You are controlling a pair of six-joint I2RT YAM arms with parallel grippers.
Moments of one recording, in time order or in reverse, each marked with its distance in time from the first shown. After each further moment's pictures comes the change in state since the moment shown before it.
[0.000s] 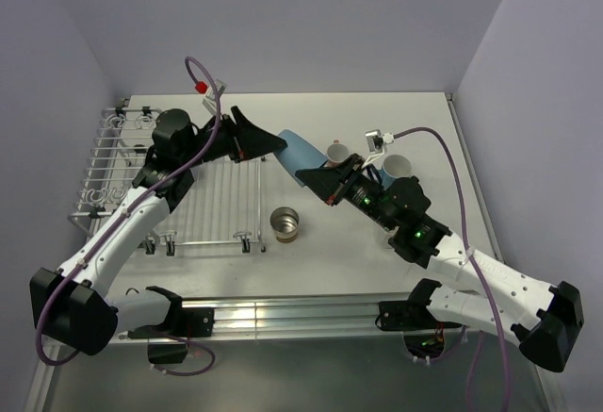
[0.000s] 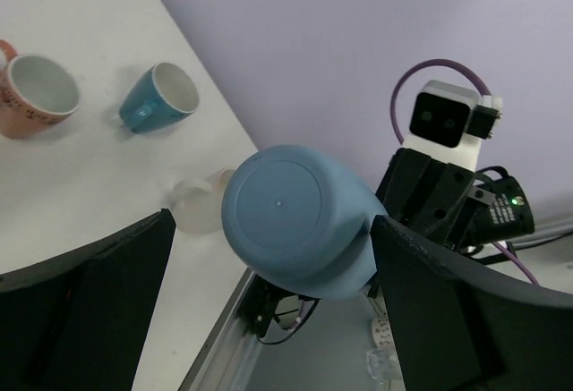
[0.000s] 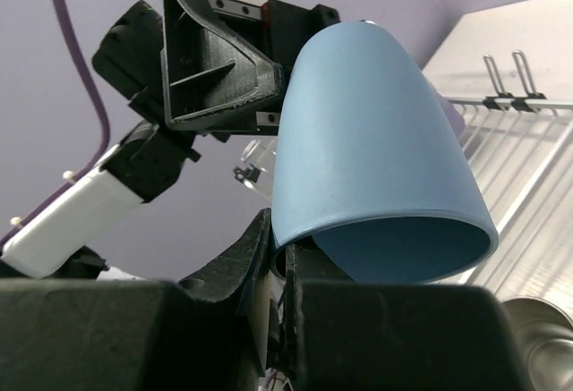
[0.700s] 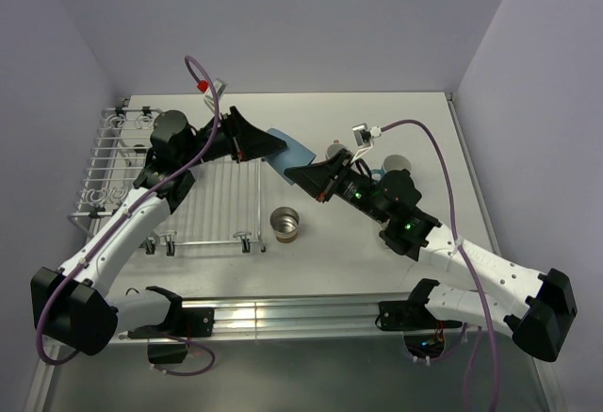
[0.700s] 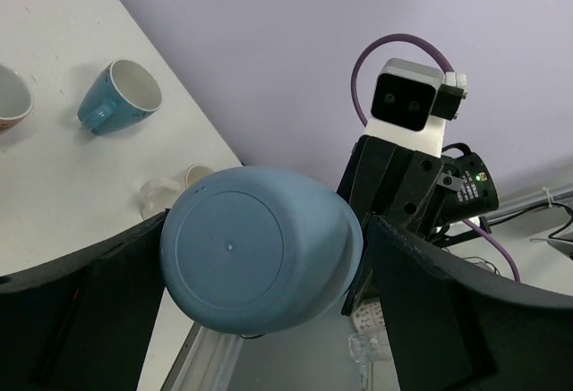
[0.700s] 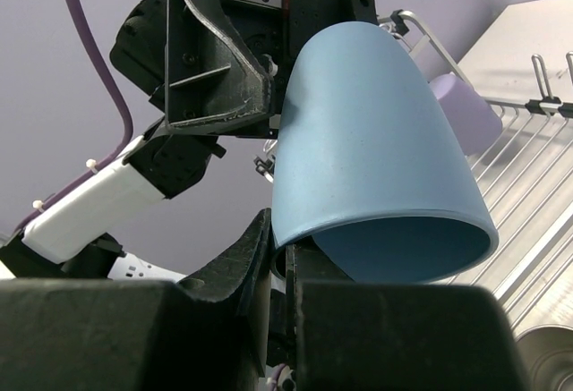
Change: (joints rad) left arm -0.001 0.000 -0.020 0.123 0.084 -0.083; right arm 0.000 0.096 0.046 0.081 -0.088 0.002
